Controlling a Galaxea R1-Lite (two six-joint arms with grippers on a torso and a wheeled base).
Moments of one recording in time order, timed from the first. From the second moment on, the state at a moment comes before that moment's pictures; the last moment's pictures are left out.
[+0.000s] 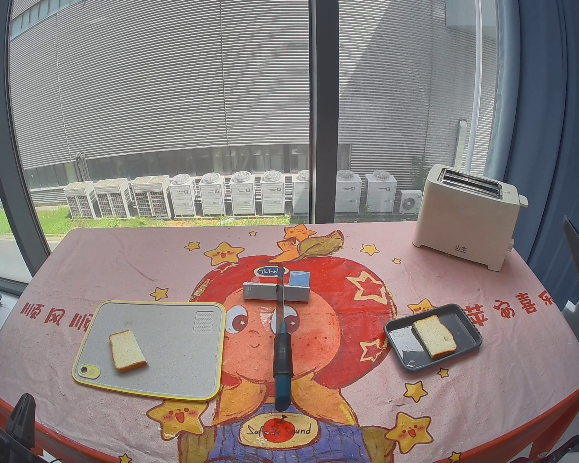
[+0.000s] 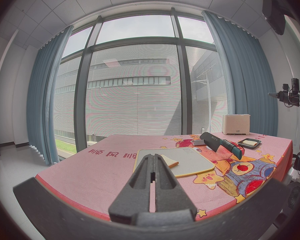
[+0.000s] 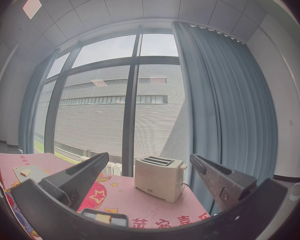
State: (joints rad) left arm 0.00 0.02 -0.02 0.00 0.00 0.00; right arm -0.03 1.04 -0.18 -1.04 0.07 0.01
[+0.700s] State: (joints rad) left arm 0.00 0.02 -0.02 0.00 0.00 0.00; right arm -0.09 0.78 -0.02 -1.03 0.08 0.03
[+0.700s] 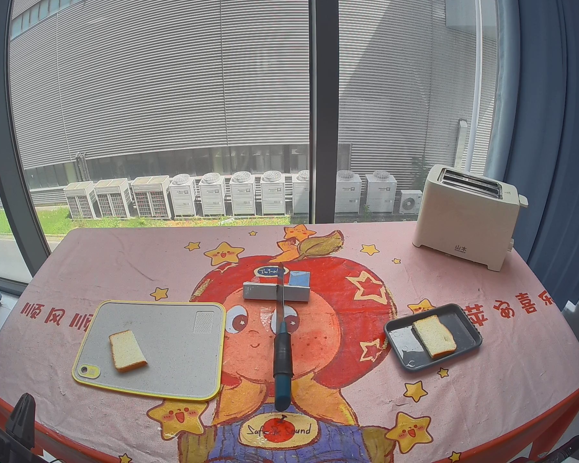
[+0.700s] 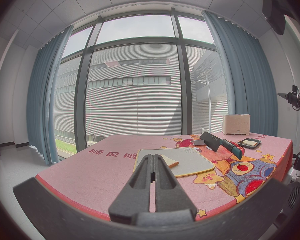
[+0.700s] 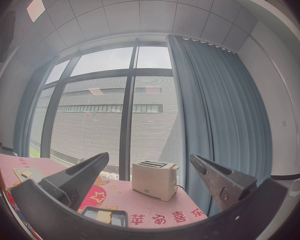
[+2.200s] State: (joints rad) left arm 0.00 0.02 -0.02 0.00 0.00 0.00; right arm -0.08 0.09 -0.03 -0.06 0.11 0.02
